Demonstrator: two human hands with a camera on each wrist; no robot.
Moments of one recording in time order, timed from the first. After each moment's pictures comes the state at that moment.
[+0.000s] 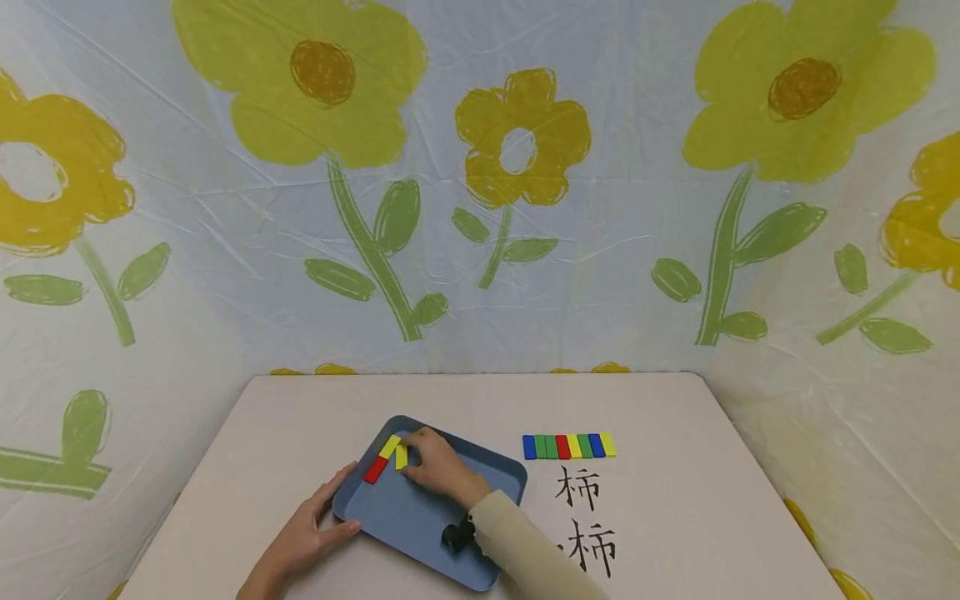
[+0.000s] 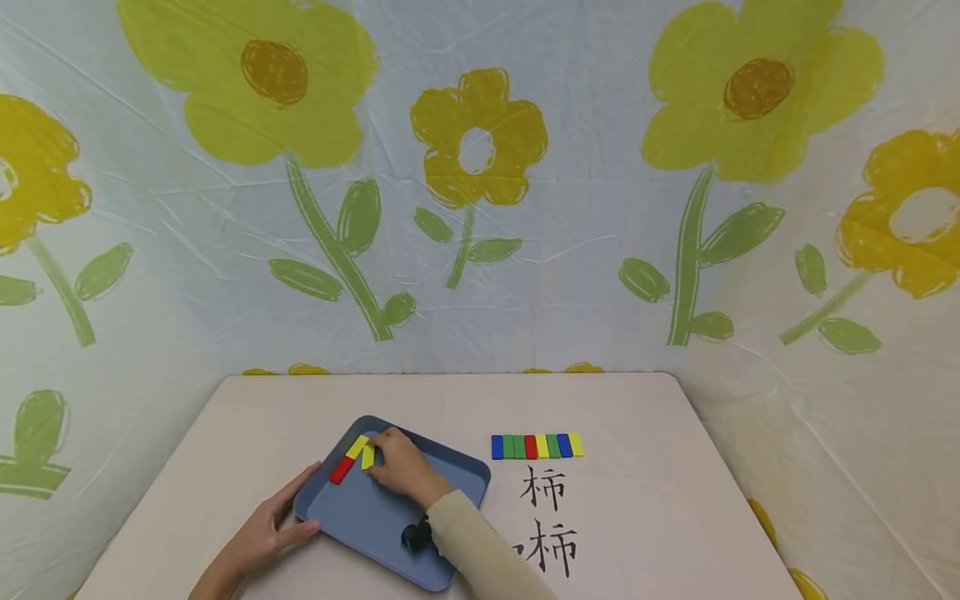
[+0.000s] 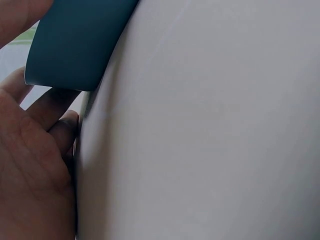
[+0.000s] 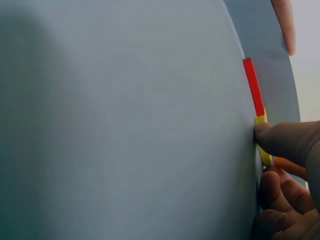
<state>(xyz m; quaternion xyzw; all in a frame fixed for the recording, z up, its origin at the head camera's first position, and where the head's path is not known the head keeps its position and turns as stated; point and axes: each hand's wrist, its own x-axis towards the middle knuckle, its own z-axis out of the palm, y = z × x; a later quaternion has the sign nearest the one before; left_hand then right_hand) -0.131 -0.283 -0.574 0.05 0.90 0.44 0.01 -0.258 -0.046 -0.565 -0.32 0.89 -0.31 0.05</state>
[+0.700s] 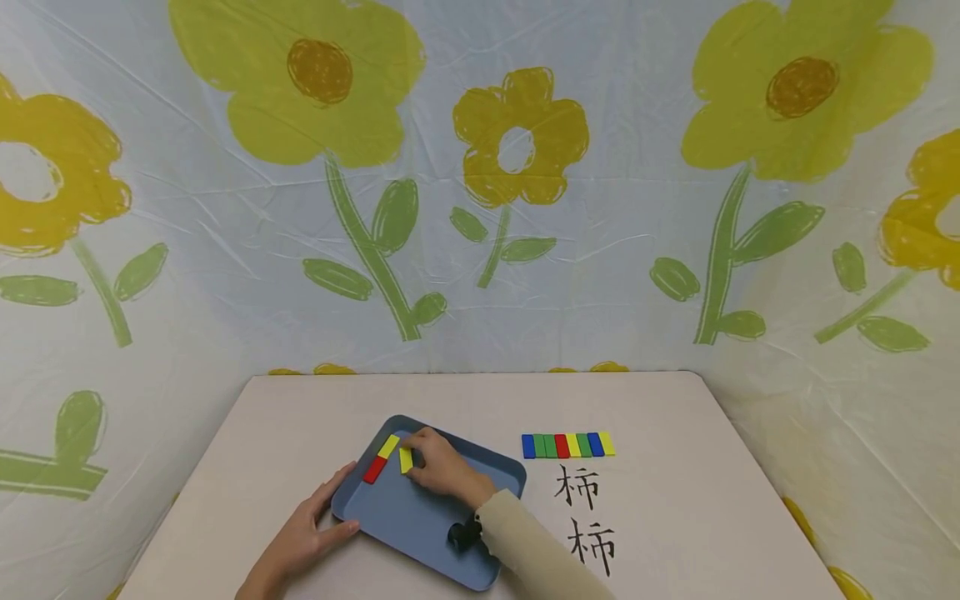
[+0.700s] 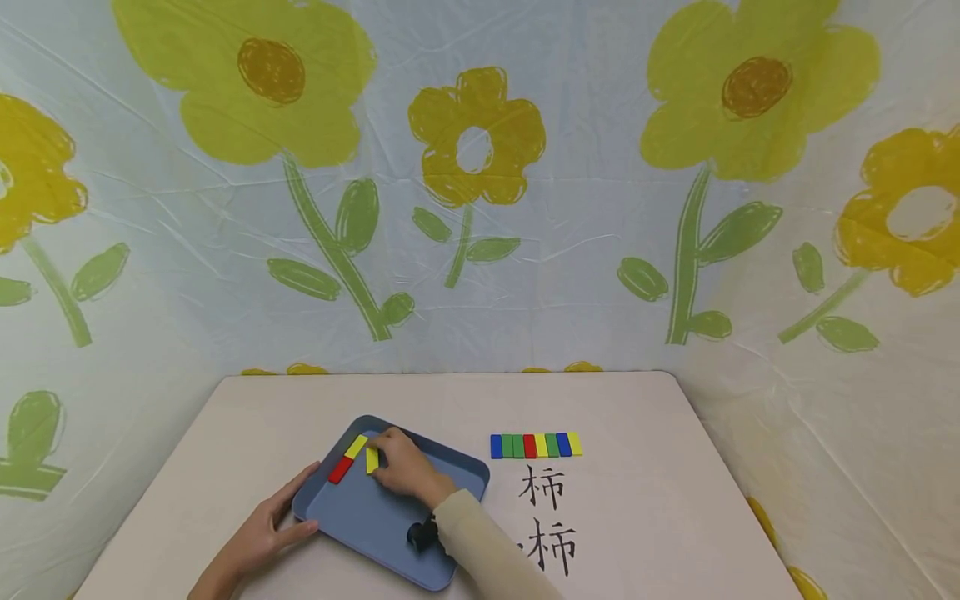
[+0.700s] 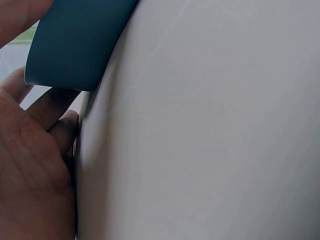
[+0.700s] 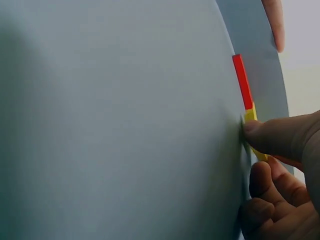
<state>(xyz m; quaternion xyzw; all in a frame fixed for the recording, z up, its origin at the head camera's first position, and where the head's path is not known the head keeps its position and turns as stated) -0.131 -0.280 -0.571 0.03 0.89 0.45 0.04 -0.256 -0.034 -0.562 -0.35 0.88 -0.30 0.06</state>
